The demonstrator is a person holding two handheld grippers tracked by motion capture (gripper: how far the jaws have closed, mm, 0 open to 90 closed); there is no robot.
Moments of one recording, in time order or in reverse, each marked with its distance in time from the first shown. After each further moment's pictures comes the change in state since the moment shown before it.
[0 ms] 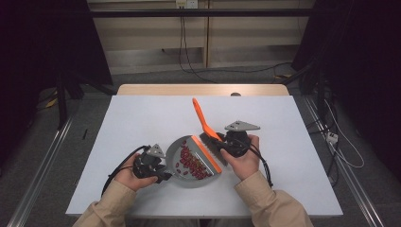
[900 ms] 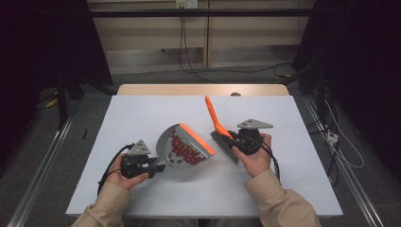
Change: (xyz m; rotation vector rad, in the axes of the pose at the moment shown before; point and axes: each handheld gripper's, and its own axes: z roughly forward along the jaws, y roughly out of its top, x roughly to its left) left arm 0.014 -0.019 -0.026 -0.212 0.130 -0.082; right arm -0.029 -0.003 -0.016 0.004 -0.042 0.019
